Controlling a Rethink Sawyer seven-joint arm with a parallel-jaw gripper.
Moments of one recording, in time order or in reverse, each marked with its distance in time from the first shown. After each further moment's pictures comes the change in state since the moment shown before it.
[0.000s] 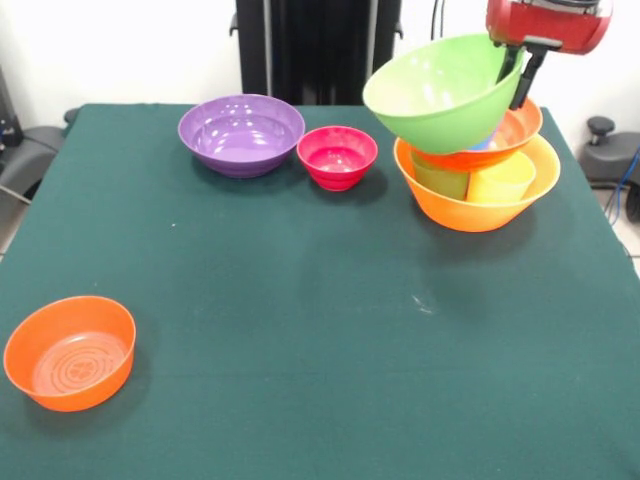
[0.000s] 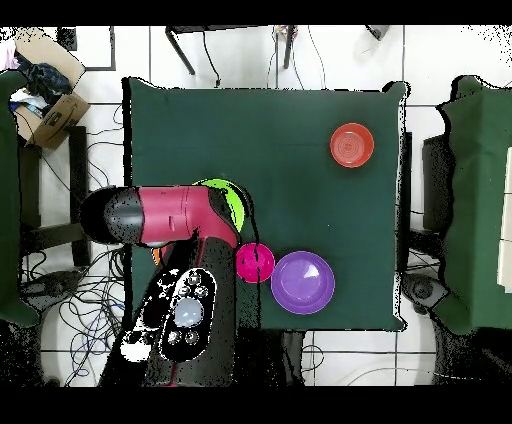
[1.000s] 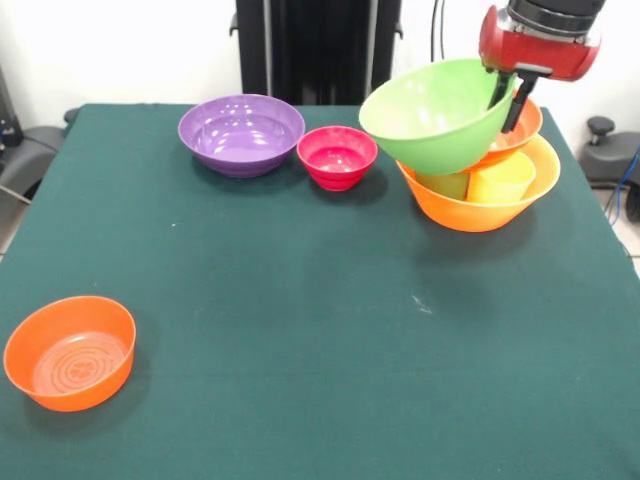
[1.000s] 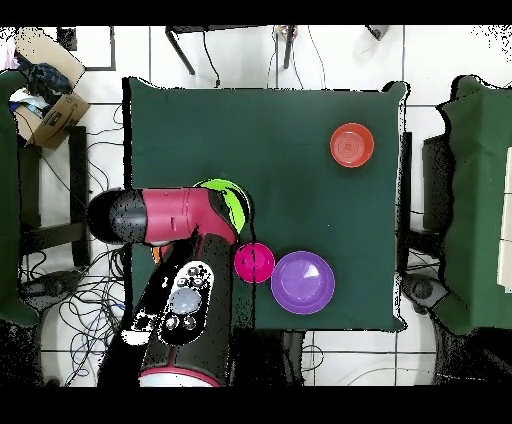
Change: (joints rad) arm 0.018 0.055 -0.017 -0.003 0.010 -0.060 0.000
